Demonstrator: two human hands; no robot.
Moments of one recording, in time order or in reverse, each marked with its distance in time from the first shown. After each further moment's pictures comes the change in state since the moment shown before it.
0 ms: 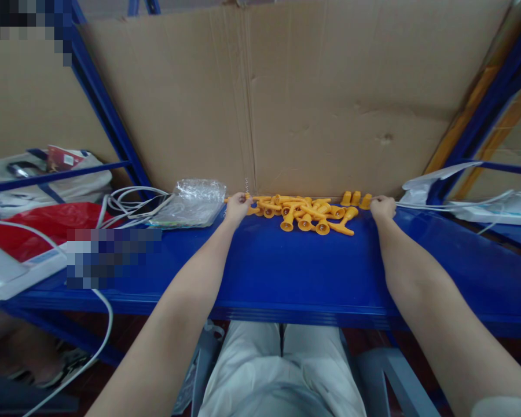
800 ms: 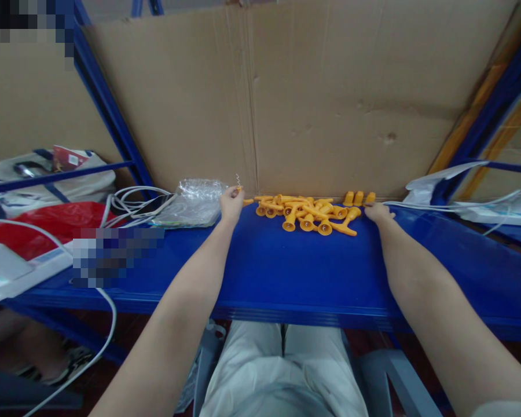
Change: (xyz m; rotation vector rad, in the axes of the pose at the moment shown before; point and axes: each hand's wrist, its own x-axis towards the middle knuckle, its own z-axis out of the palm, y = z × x) left_hand 0.014 -0.001 -0.013 0.097 0.247 0.123; right_hand 0.003 -0.002 0.012 -0.161 -0.194 0.095
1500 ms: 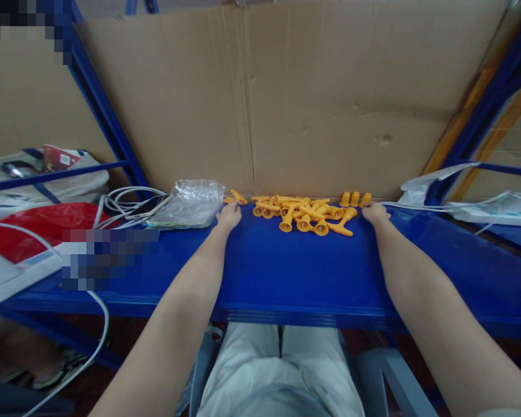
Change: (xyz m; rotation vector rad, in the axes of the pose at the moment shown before) left_hand -0.013 -0.019 -0.011 0.799 -0.353 -0.052; right_hand -0.016 -0.006 -0.008 -0.012 0.042 0.018
